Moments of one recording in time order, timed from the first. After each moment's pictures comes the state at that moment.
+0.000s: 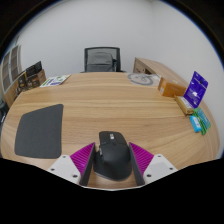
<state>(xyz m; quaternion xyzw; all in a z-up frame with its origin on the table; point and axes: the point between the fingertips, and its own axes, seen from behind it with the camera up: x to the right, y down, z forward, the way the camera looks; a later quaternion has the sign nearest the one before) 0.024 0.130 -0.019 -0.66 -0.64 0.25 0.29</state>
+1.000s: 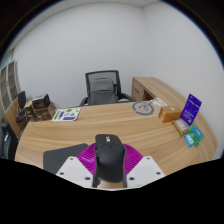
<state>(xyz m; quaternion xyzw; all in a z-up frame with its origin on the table) -0.016 0.055 0.141 -0.67 -0.59 0.30 0.33</state>
